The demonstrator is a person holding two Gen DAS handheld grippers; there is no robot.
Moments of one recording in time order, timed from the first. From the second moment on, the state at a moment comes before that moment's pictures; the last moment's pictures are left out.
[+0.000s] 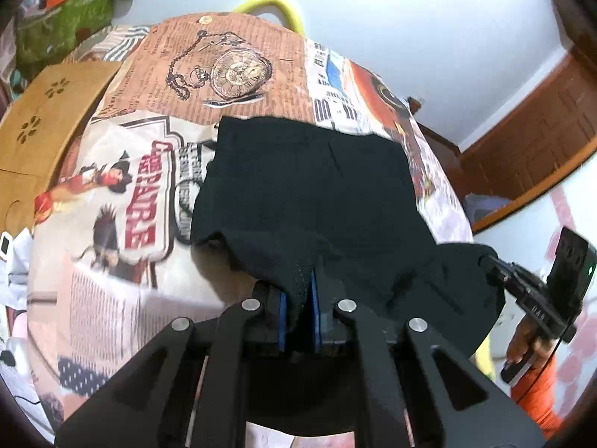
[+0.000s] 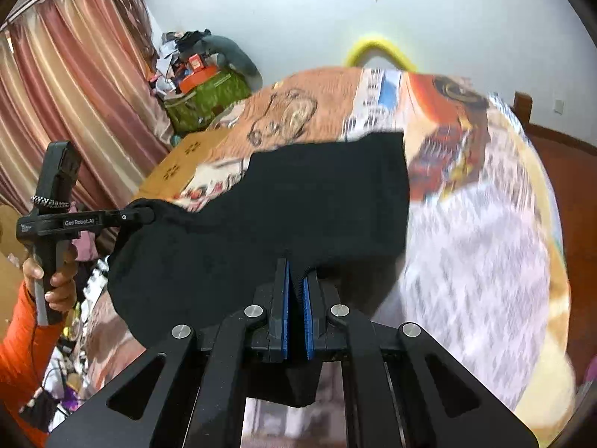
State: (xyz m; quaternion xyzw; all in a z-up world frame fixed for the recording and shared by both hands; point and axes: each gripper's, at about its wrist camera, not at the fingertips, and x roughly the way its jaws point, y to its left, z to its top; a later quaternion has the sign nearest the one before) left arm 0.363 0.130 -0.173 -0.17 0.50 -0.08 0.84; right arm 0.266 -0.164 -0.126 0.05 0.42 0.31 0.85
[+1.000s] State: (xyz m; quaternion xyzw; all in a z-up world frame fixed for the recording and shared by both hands) left arm 0.391 0.127 -0.182 -0.02 0.47 -0.02 0.88; right arm 0.318 -0.175 -0.125 0.00 0.40 0.24 0.88
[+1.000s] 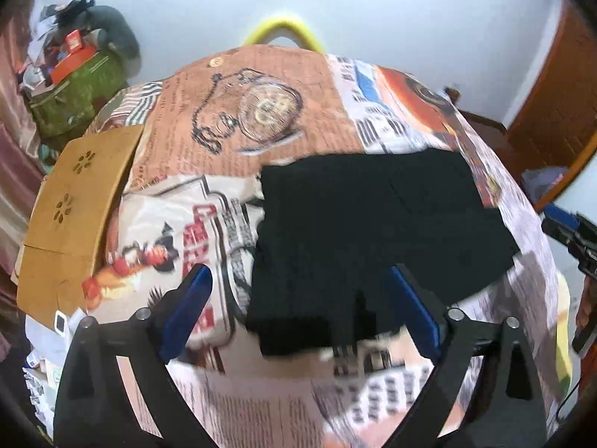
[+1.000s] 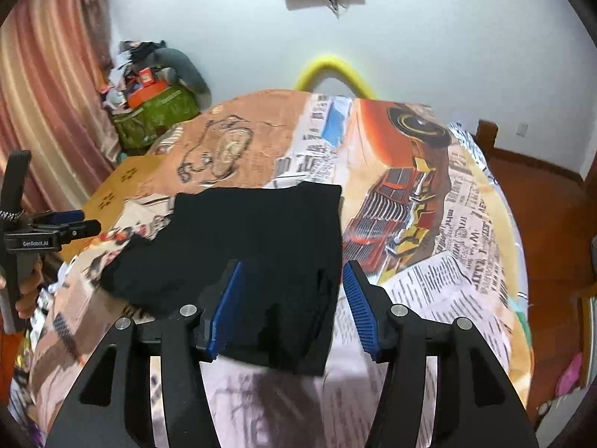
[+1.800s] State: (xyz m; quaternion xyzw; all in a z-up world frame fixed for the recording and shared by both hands) left arm 0.492 0.125 -0.219 0.08 0.49 0.06 0.86; right arm 0.394 -0.131 -0.176 -0.09 0.45 0.24 0.86
